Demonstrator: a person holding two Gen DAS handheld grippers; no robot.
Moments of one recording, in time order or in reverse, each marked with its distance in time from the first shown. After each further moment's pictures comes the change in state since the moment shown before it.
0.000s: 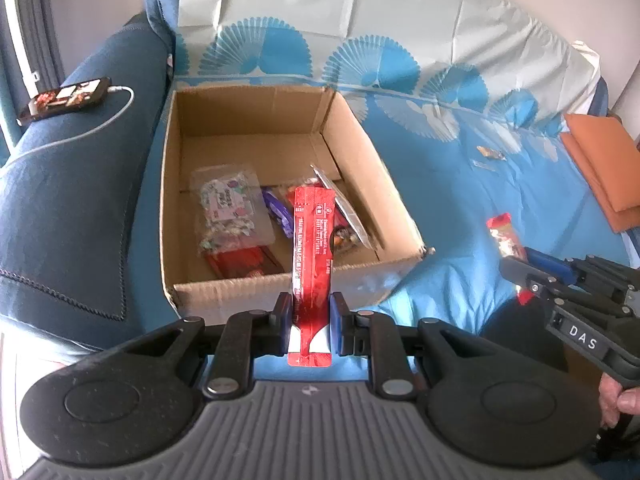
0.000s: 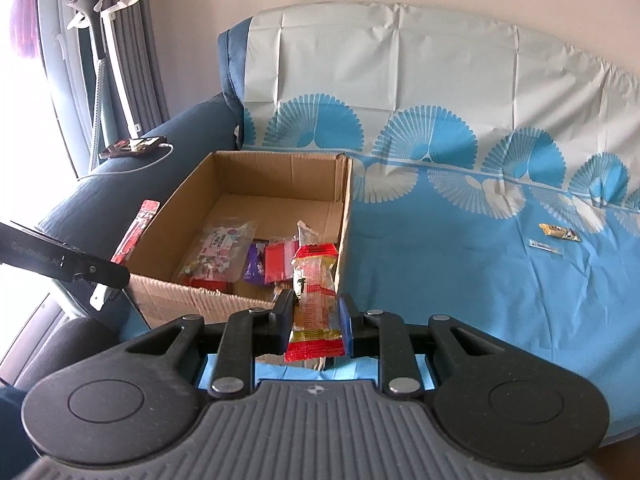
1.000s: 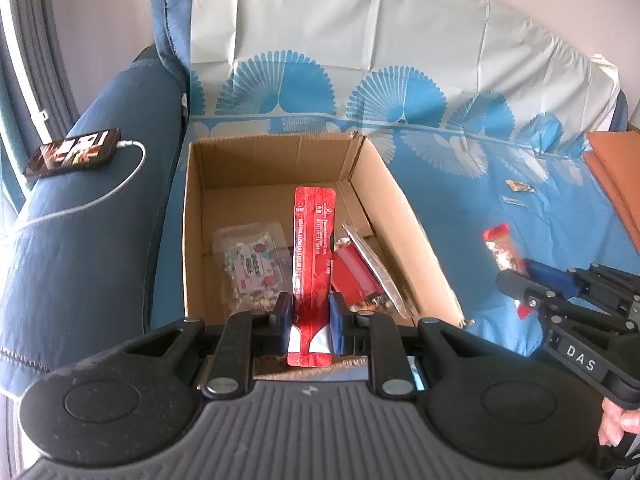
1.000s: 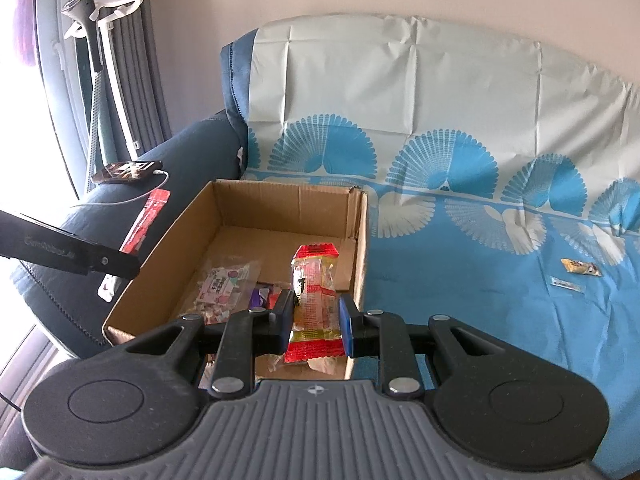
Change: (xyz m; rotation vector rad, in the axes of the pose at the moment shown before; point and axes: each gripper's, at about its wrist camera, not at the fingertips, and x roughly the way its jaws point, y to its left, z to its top) left arm 0.026 0.015 0.066 0.023 -0.064 0.068; right arm 0.055 0.008 0.050 -0.019 -0.036 0.023
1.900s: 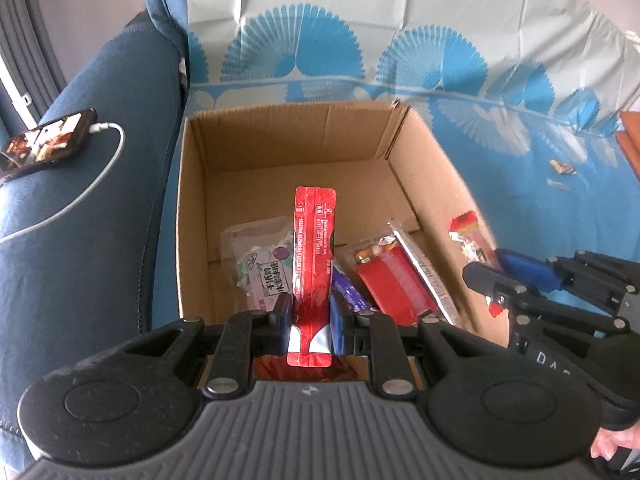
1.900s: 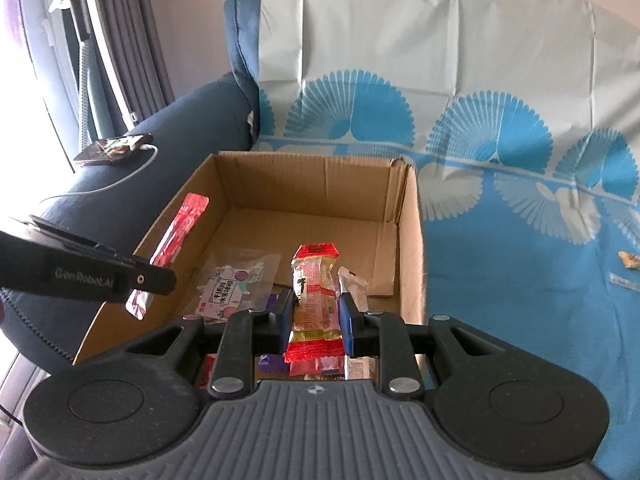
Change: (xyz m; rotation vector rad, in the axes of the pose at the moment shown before) left arm 0.101 0.022 0.033 0.007 0.130 0.042; right arm 0.119 0.022 0.023 0.018 0.120 0.056
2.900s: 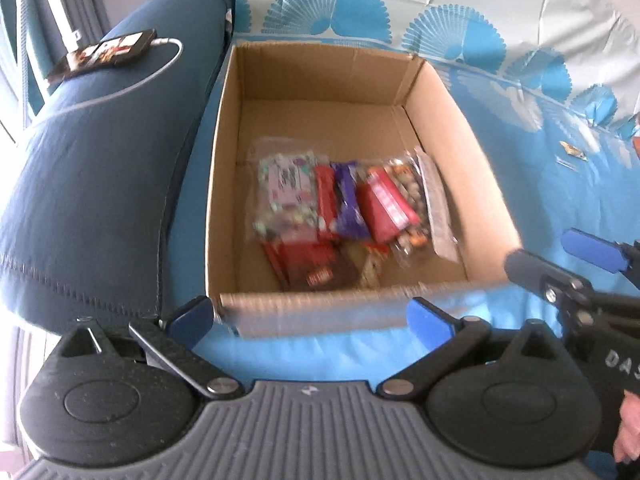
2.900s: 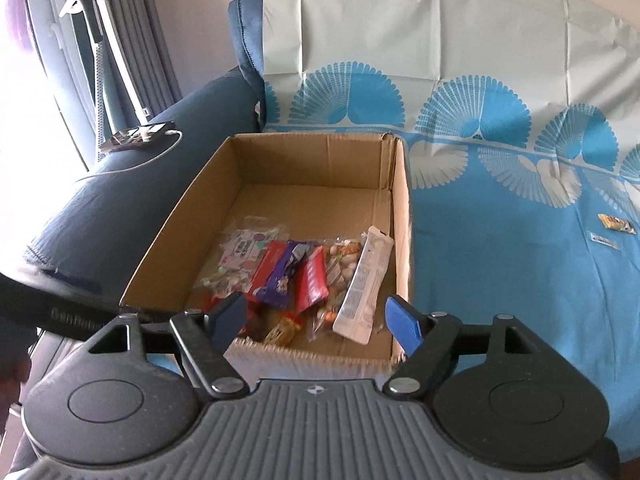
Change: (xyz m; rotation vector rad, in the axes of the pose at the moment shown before) left arm -0.053 -0.012 -0.092 -0.117 0.056 0.052; right arm -0.080 0.007 -0.047 0.035 0.008 0.005
